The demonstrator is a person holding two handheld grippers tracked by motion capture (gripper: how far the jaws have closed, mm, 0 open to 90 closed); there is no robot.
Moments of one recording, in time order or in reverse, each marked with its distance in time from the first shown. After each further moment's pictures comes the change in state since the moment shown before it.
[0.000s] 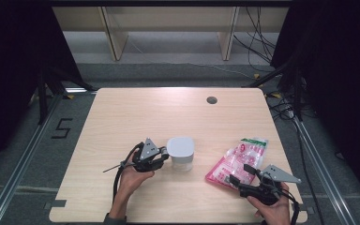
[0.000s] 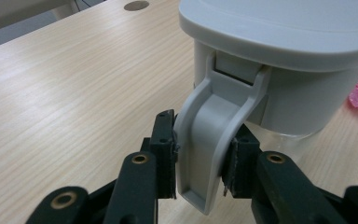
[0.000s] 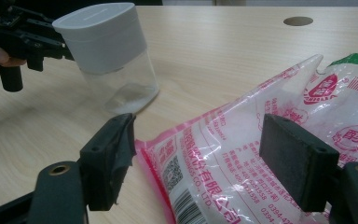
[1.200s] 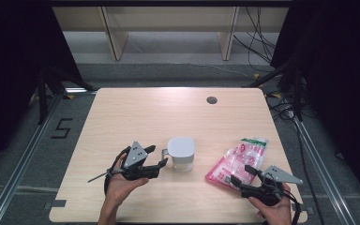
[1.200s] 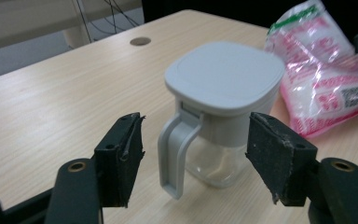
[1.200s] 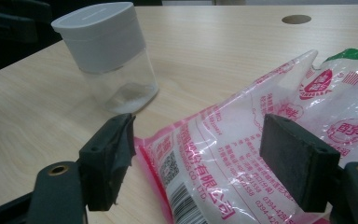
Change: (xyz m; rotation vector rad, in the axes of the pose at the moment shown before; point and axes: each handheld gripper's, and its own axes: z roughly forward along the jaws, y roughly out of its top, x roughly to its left) left arm -0.014 0.019 -0.058 -0.116 0.005 -0.064; right arm -0.004 -0.002 -0.003 0.018 -0.003 -0.015
